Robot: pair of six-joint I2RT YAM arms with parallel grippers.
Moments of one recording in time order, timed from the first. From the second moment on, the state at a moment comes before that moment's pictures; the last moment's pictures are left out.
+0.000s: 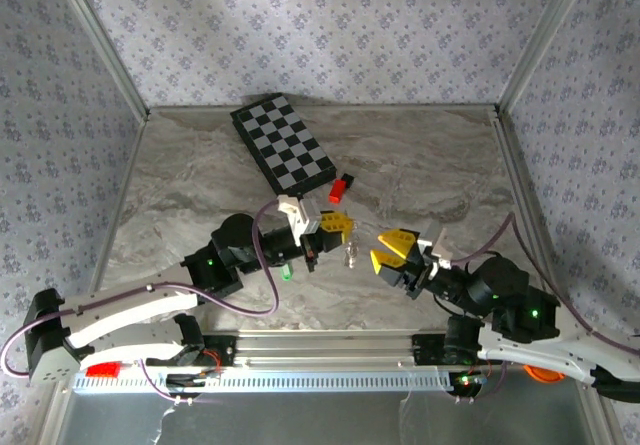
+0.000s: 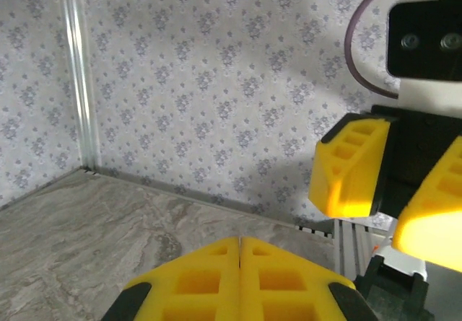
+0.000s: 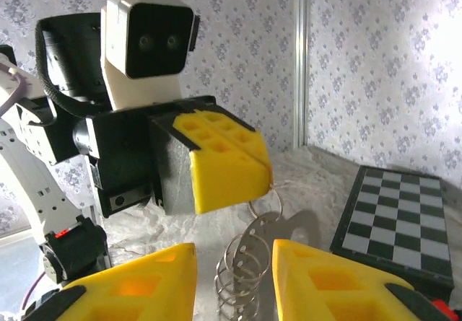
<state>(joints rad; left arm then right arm) -1.14 1.01 0.77 0.34 0.15 -0.12 1.25 0.38 0.69 -0.25 0.20 0.06</state>
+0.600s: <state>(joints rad) -1.14 1.01 0.77 0.37 0.36 -0.15 1.25 0.40 0.75 -0.30 0.04 0.05</state>
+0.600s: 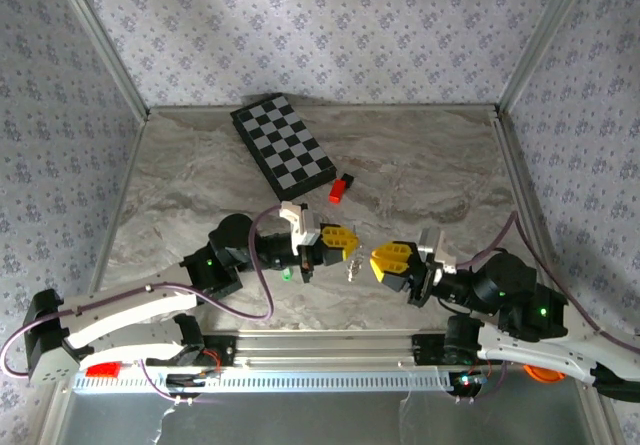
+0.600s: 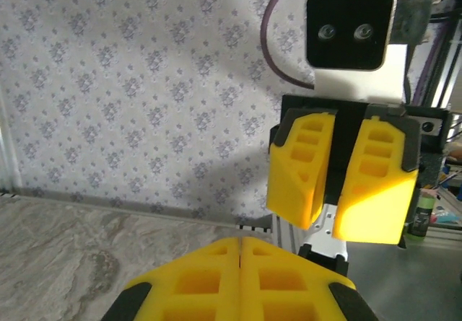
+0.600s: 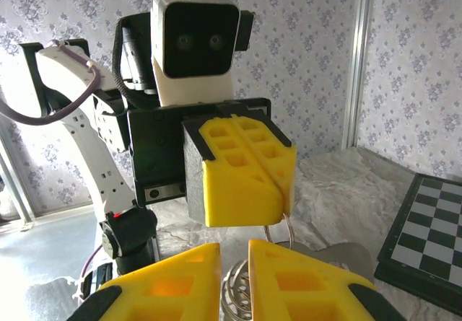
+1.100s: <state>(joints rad) -1.14 1.01 0.77 0.41 0.42 -0.17 1.22 0.45 0.74 -0.27 -0.01 0.06</state>
